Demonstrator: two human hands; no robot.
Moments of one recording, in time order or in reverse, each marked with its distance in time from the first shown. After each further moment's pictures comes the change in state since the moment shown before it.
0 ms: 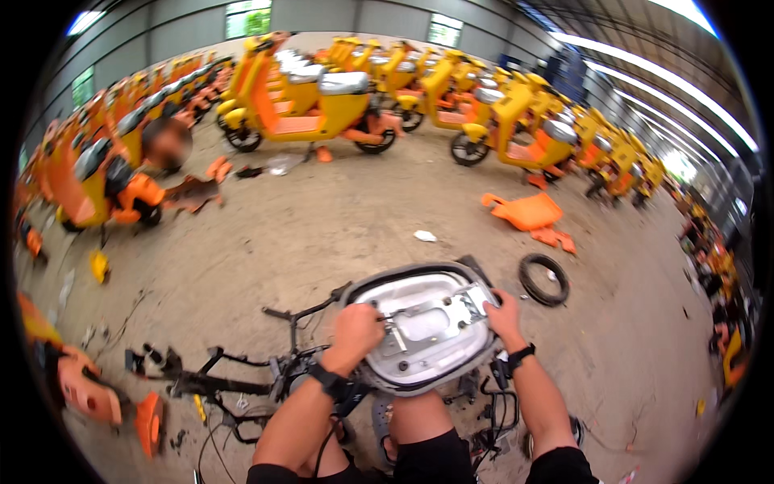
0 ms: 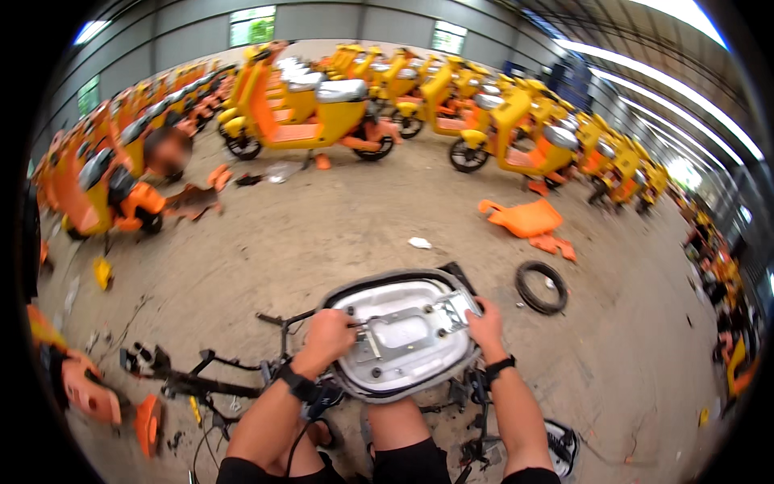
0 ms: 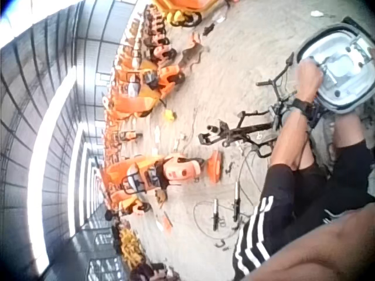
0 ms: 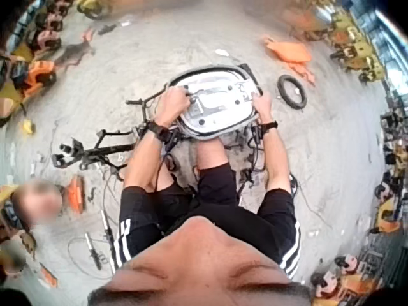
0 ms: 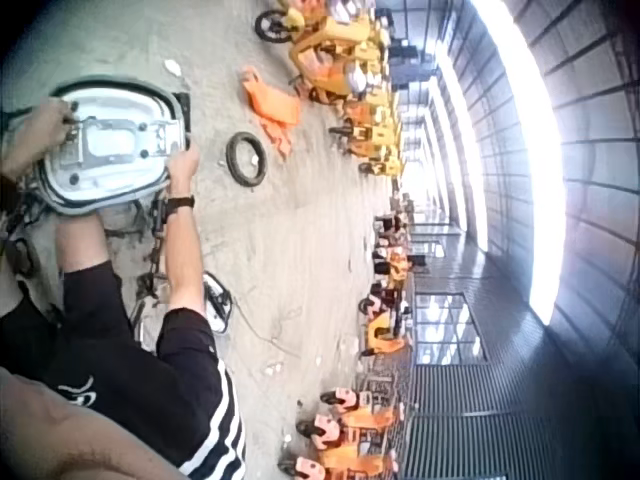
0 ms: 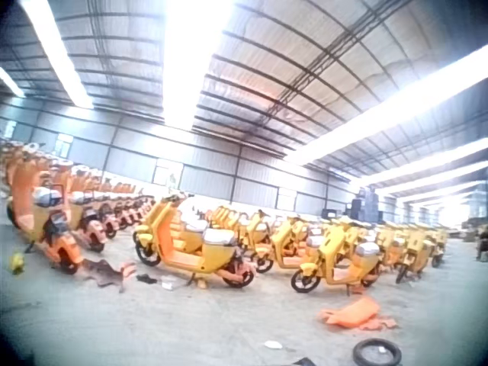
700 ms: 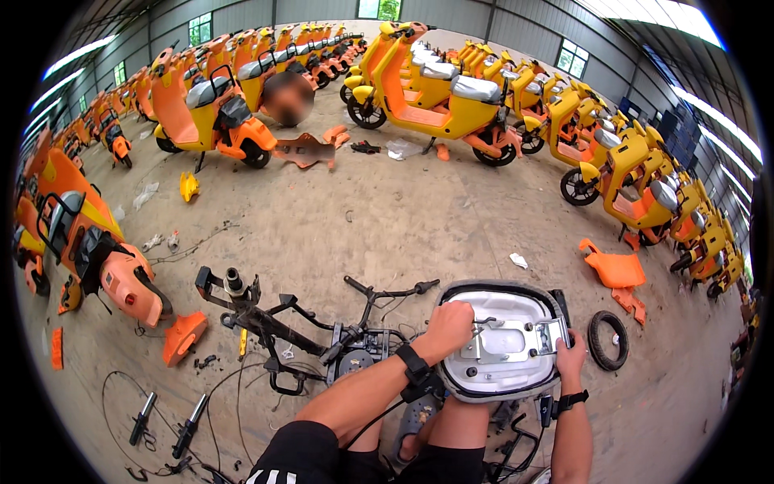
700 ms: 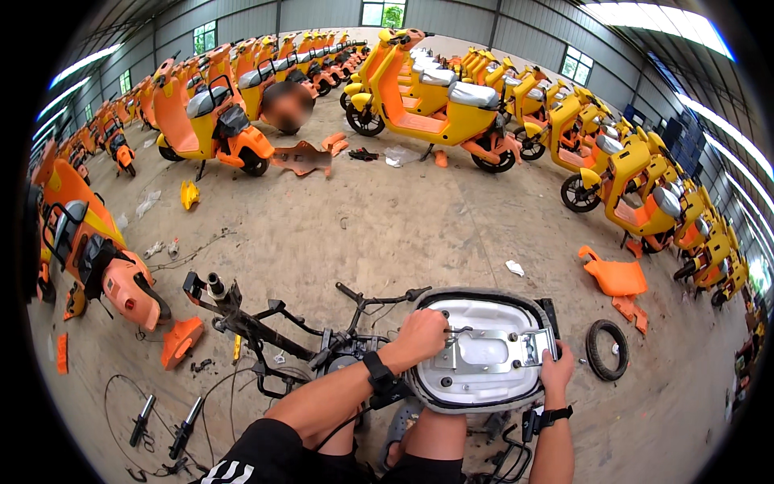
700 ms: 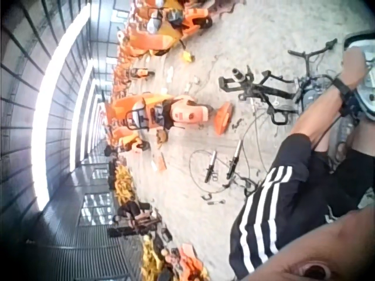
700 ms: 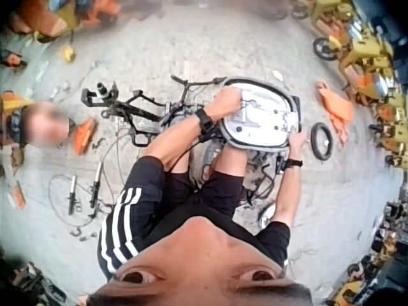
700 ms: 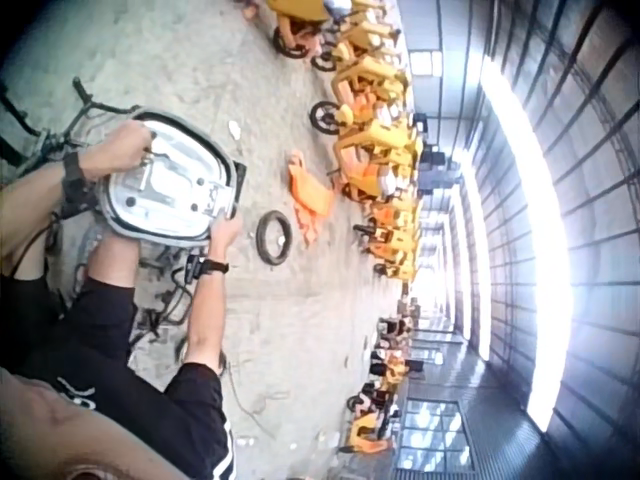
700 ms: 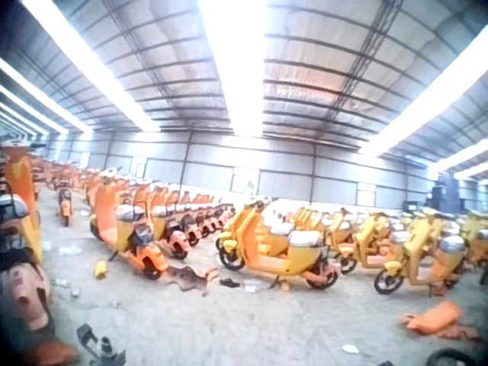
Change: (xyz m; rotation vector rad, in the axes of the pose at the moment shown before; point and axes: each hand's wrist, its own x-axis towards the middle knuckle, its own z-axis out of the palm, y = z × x) left_hand -0.001 0.008 0.008 0.022 0.061 -0.053; right_hand 0.001 -0.003 -0.005 -0.050 -0.035 -0.003
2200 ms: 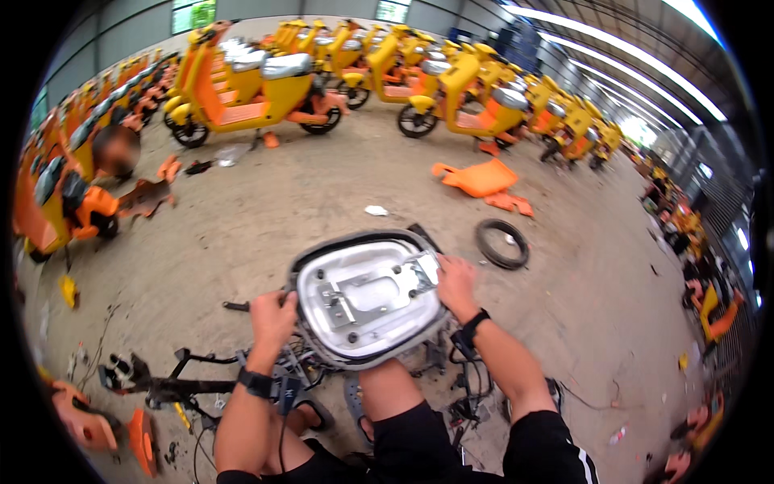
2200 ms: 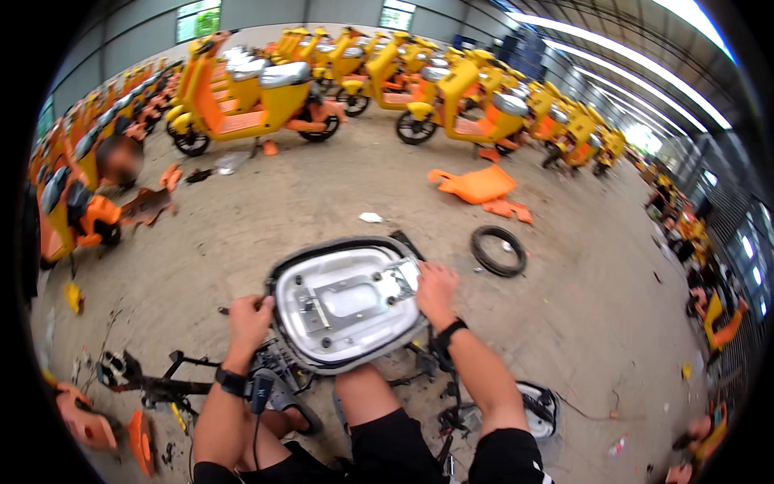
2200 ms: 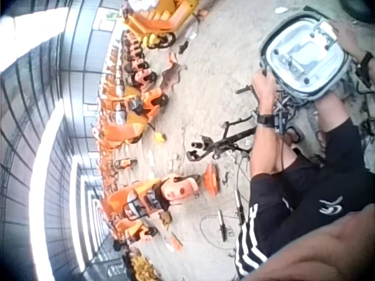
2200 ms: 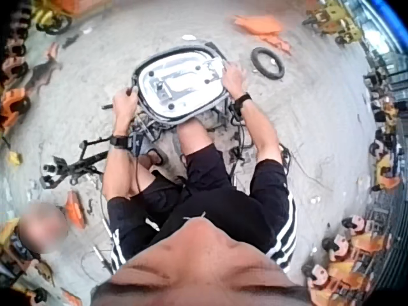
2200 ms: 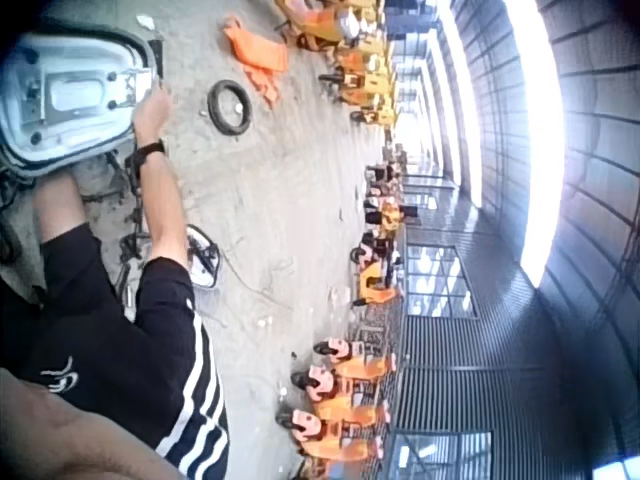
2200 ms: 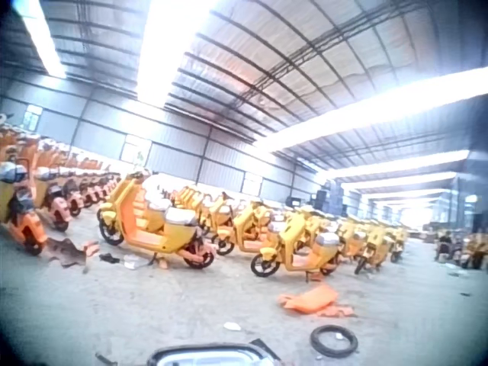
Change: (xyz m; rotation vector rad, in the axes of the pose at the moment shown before) left_hand -0.016 -0.031 -0.035 -0.214 0.119 -0.236; right_hand -0.019 -0.019 -0.013 -0.401 0.116 -0.290
